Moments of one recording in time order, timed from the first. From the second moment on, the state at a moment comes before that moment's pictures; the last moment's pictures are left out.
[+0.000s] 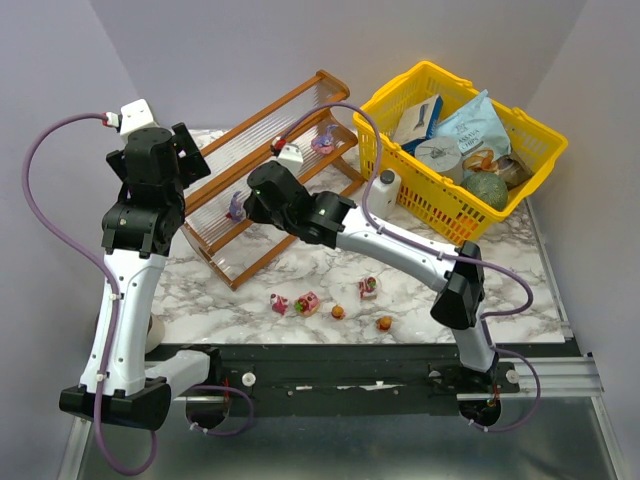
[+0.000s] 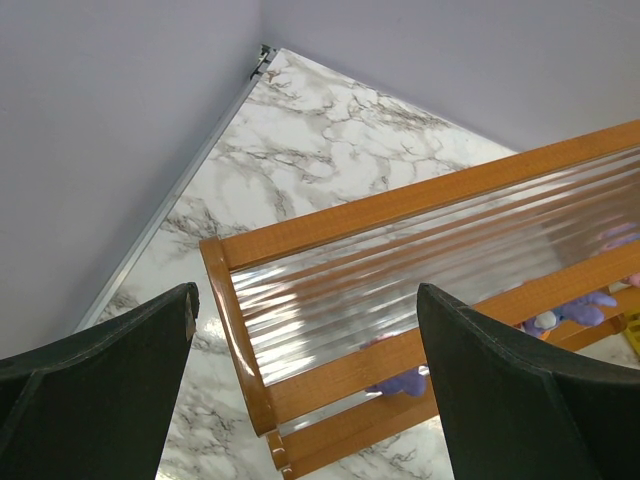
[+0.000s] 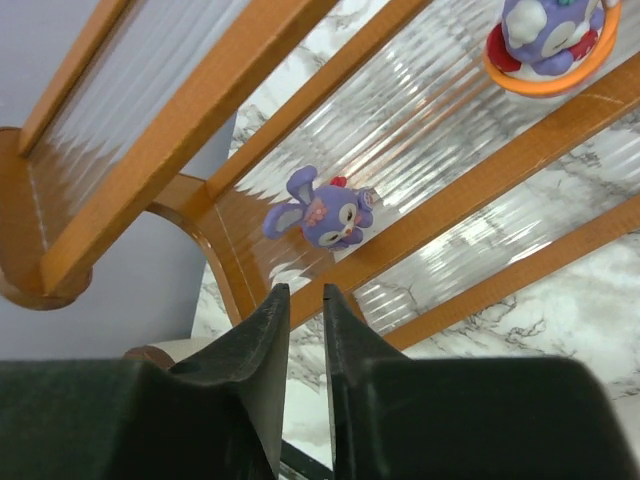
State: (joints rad) left arm -0.13 1.11 1.51 -0.74 -0.46 -0.34; right arm 1.10 2.04 2.08 -0.53 0.44 0.85
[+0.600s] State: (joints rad) left arm -0.13 1.13 1.51 -0.74 -0.45 -0.34; right arm 1.03 2.20 2.09 -0.46 0.32 0.89
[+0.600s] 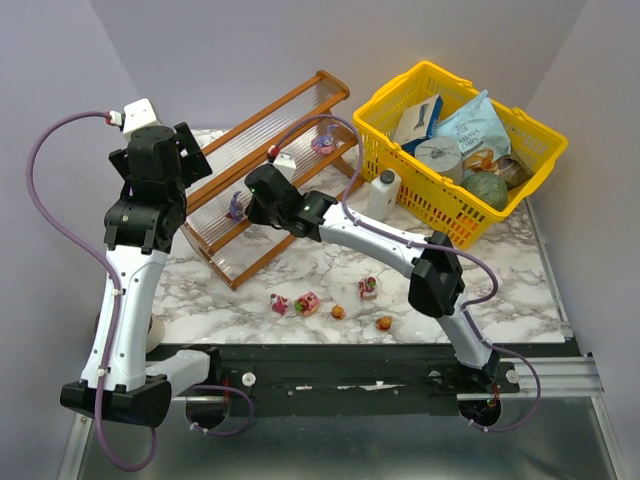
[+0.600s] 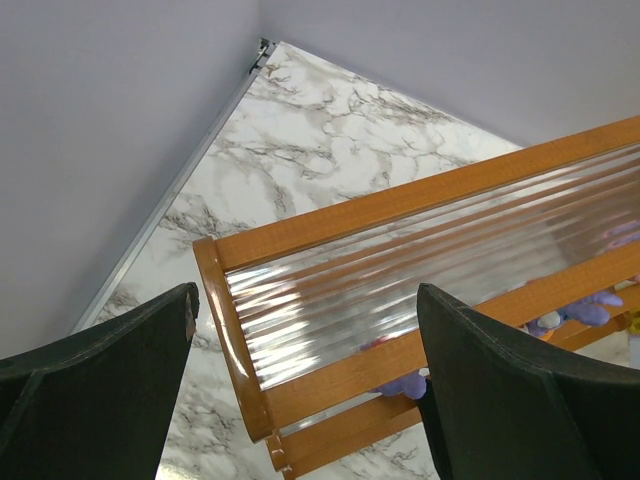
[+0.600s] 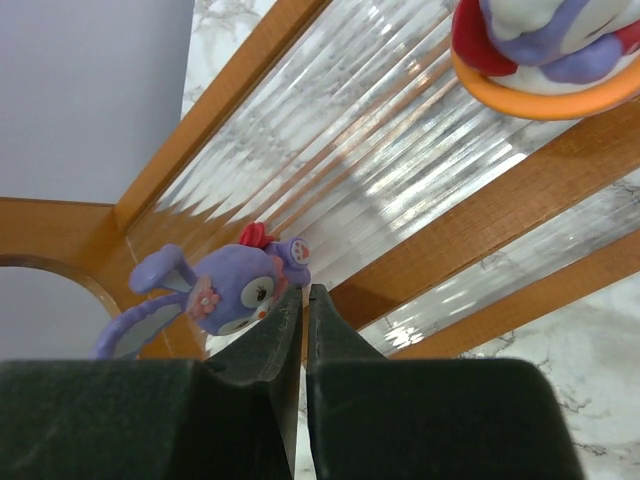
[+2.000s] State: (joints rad) left arm -0.13 1.13 1.51 -0.74 -0.45 -0.34; right arm 1.09 2.25 2.08 -0.37 0.32 0.88
